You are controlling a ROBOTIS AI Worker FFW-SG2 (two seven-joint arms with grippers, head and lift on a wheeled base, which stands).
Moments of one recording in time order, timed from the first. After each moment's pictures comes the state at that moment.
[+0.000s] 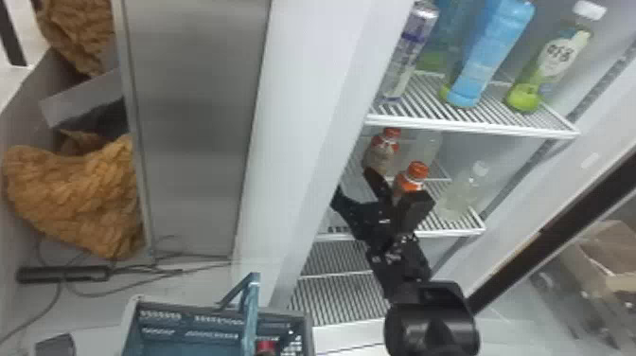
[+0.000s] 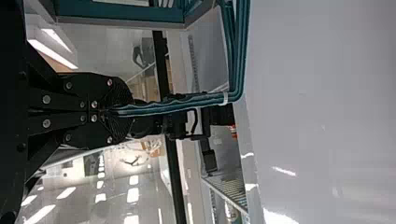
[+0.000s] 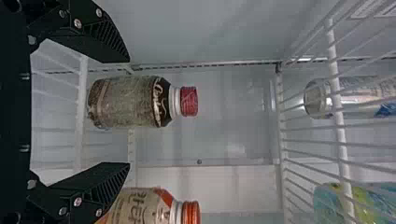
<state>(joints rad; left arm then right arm) 0.49 0.12 -0.05 -2.05 1.28 1.07 -0.27 -0.03 -0.18 -0.07 -1.35 -0.23 -0.24 0.25</state>
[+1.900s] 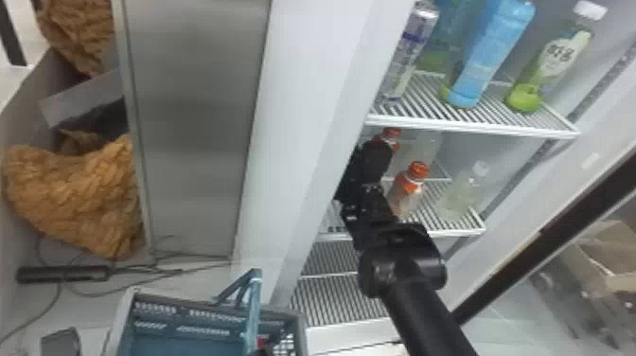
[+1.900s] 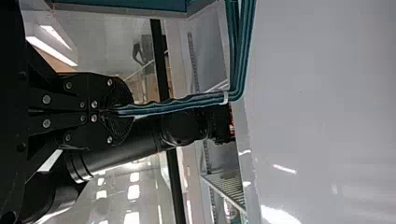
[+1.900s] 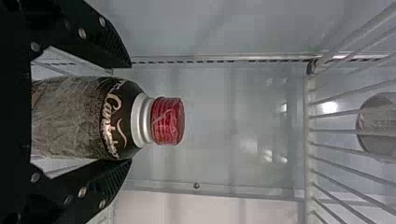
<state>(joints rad) 0.47 0.13 -0.06 -2.04 1.30 1.06 -0.27 -0.31 -0.19 0.08 -1.12 -0.19 -0.13 0.10</state>
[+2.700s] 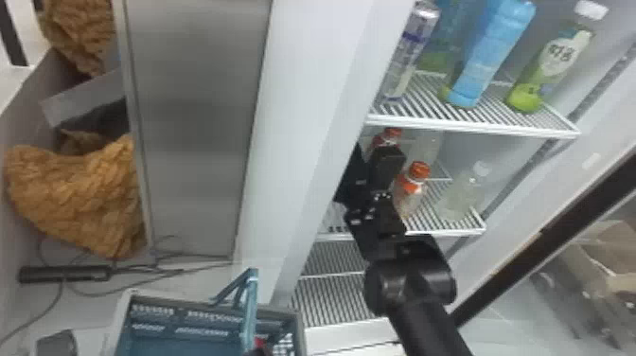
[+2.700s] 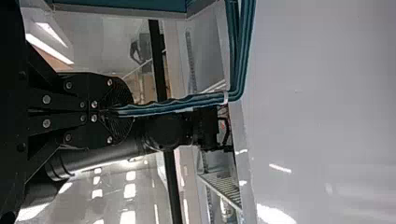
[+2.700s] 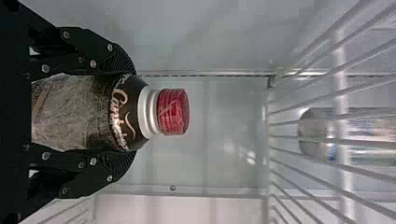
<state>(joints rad) 0.48 0.13 -0.06 -2.04 1.30 1.05 -0.27 -0.18 -0.20 0.06 -1.32 -0.20 -0.15 0.10</state>
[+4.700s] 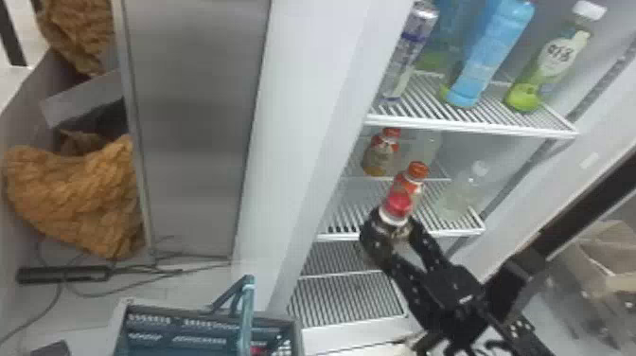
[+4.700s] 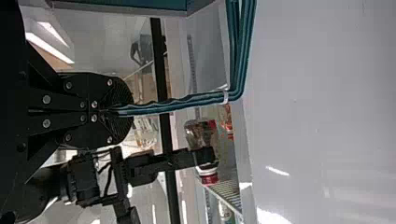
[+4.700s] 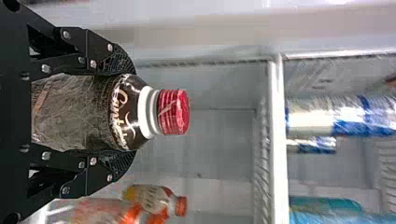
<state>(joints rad) 0.50 0.12 -0.05 -2.04 1.30 1.05 -0.28 0.71 -0.16 -0.28 -2.35 -0.26 0.22 0.32</state>
